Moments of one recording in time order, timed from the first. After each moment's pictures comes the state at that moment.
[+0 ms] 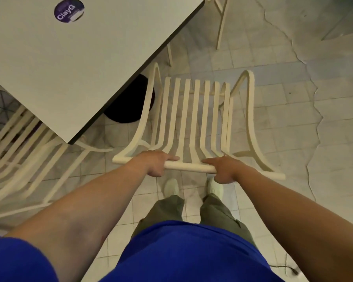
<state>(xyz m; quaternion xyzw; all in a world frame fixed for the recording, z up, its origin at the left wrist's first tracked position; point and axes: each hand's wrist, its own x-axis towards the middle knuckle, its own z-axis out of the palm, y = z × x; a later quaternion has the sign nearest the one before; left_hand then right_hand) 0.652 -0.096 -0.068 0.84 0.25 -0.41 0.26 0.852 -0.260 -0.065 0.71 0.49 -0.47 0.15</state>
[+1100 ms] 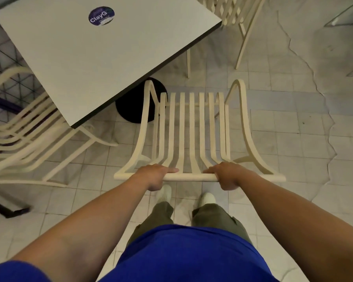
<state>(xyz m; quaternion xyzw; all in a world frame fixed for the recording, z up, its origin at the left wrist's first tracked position) 0.674 -0.178 -0.065 0.80 0.39 -0.35 0.28 0.920 -0.272 -0.065 0.61 0.64 -0.42 0.21</state>
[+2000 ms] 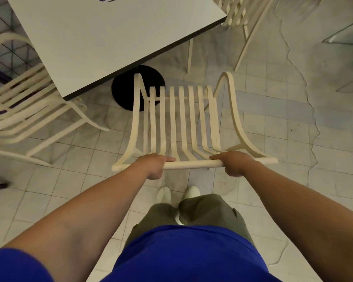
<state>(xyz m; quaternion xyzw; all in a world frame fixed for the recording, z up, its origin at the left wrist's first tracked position) 0.695 -0.225 -0.074 0.79 0.43 -0.31 0.31 0.961 -0.305 -0.053 0.66 0.63 -0.32 0.24</state>
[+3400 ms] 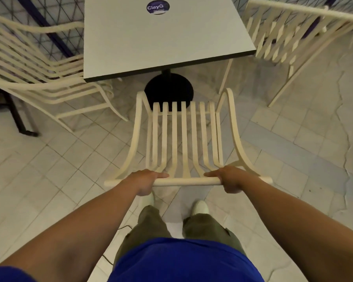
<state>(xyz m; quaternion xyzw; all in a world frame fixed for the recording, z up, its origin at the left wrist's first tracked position) 0.806 -0.301 -0.062 0.67 0.59 -0.28 0.35 1.106 -0.258 -0.065 0.48 0.75 -0.34 0.30</state>
